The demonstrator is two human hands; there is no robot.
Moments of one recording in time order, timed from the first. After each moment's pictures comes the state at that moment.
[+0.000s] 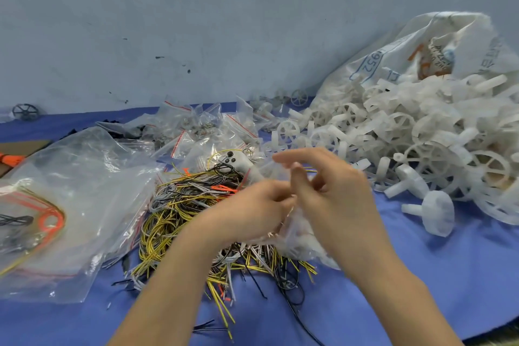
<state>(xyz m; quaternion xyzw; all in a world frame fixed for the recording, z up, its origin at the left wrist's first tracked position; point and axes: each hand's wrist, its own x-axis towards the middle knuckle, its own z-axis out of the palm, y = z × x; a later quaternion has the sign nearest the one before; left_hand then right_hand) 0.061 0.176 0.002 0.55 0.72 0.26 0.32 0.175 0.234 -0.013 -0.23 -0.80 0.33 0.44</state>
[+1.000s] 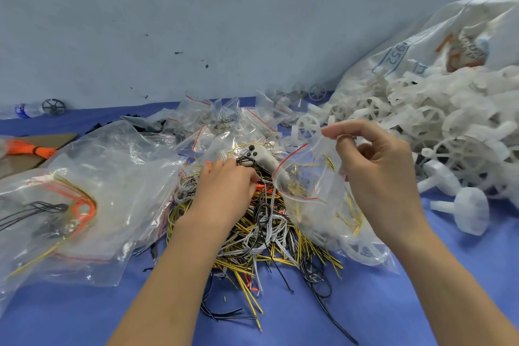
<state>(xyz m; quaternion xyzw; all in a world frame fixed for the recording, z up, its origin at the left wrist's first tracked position) -0.021 0.161 -0.043 0.48 0.87 0.07 -0.09 0.167 0.254 -0.007 -0.25 -0.72 0.40 0.51</state>
